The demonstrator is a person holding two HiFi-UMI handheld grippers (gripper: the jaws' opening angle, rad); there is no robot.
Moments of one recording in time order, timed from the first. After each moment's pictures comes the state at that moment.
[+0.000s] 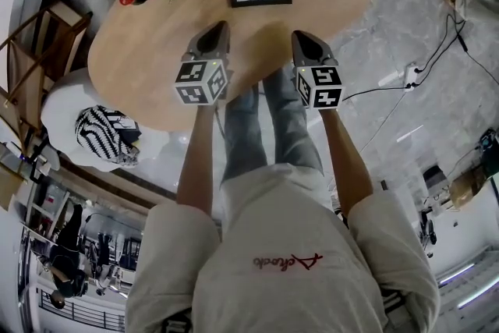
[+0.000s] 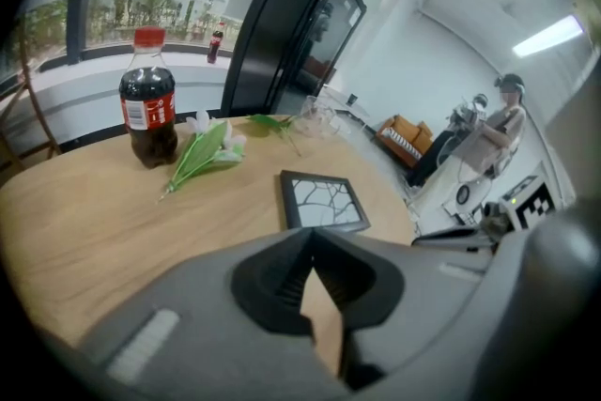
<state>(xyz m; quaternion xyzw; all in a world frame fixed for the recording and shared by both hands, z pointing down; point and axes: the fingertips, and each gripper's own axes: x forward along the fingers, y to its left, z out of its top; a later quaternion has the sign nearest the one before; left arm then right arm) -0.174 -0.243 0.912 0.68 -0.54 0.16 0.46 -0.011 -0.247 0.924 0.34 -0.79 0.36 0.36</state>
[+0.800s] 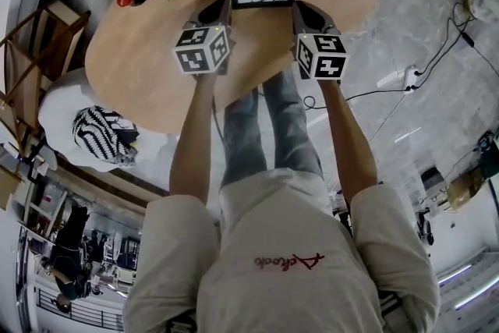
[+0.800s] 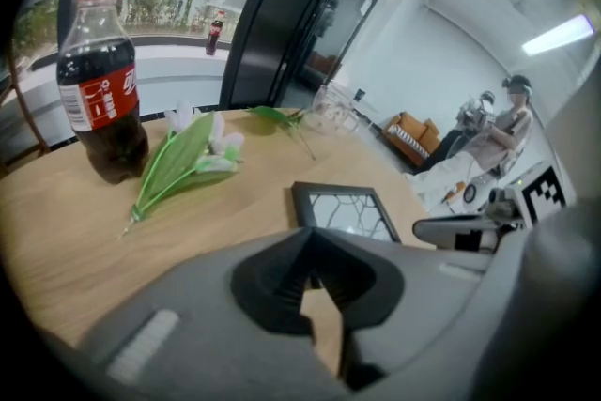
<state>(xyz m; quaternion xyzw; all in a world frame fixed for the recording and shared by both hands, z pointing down) -0.185 -0.298 0.954 0.68 -0.55 0.17 0.47 -0.034 -0.322 0.949 0.37 -0.79 0.35 0.33</state>
